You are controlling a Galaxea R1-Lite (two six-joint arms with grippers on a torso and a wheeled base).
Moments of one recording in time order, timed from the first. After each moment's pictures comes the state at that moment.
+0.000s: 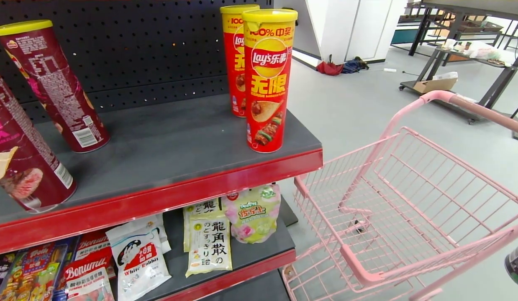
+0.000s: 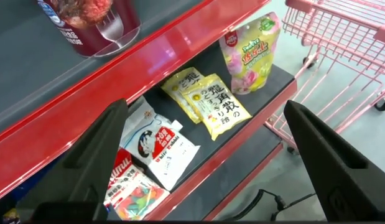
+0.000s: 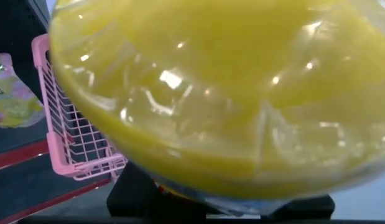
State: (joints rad) left arm -0.20 0.44 -0.45 0.23 -0.12 0.22; right arm 0.01 0.70 -0.61 0.16 -0.17 -0.10
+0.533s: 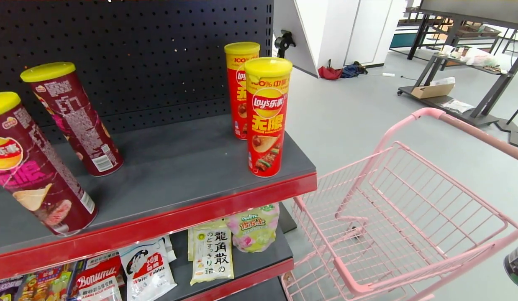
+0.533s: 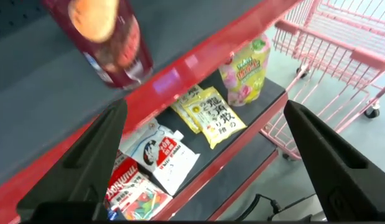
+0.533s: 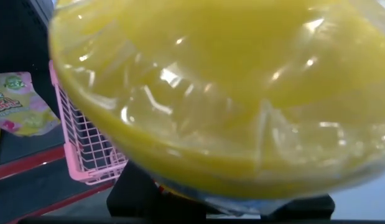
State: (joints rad) left arm -0.20 0.35 -0.44 0.27 -0.14 0.22; right arm 0.00 0.69 -0.60 0.16 -0.17 -0.11
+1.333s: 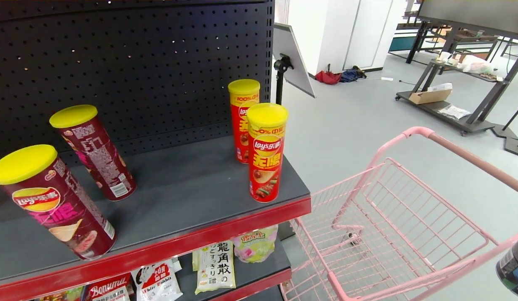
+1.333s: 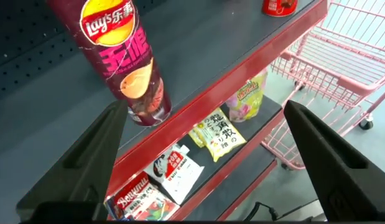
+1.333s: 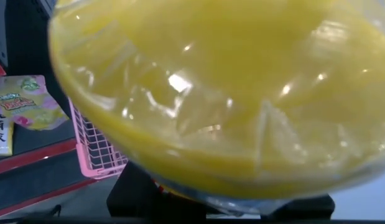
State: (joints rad) left arm -0.20 0.33 -0.44 0.28 -0.14 0.22; right arm 0.00 0.74 -0.56 0.13 -0.15 -0.15
